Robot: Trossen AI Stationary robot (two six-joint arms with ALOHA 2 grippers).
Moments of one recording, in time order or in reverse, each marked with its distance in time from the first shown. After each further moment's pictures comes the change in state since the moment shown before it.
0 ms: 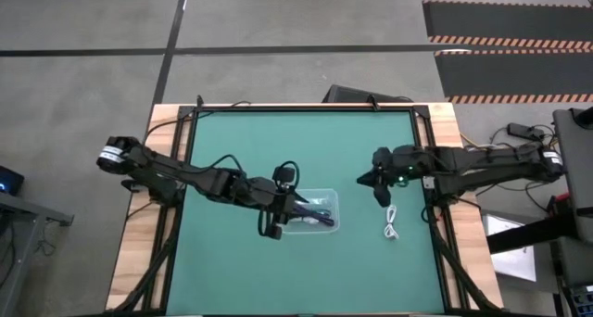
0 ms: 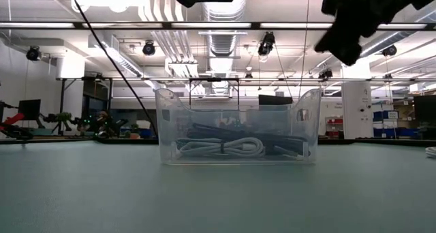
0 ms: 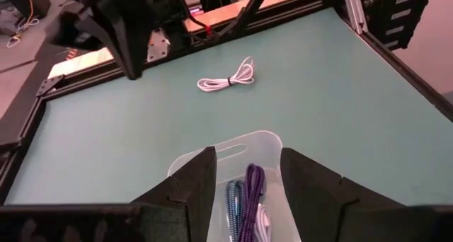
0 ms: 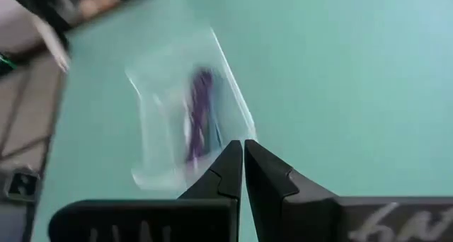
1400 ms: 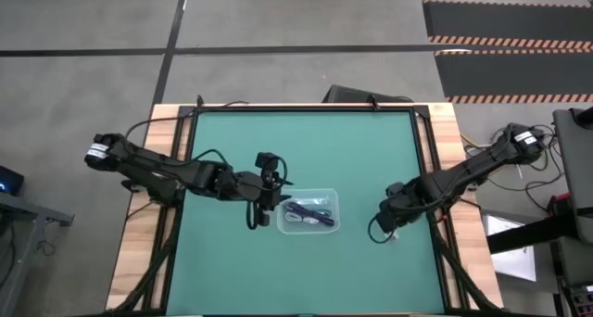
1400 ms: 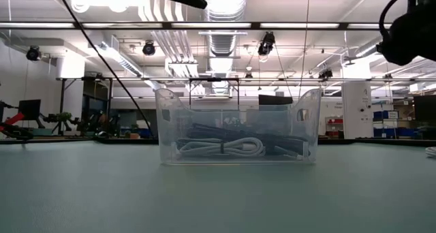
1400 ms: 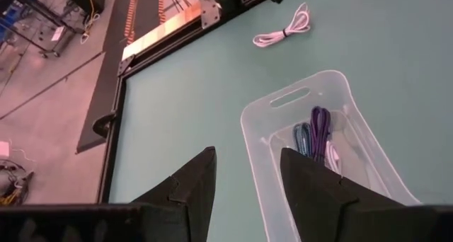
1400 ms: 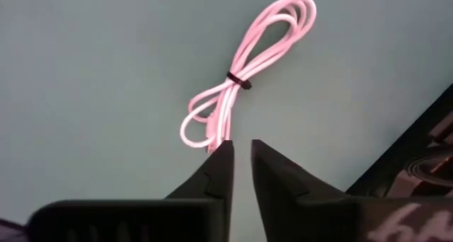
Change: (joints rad) left arm 0.001 -0.128 -0.009 -0.213 -0.210 0.157; right arm 0.421 0.311 0.139 -0.687 -0.132 1.151
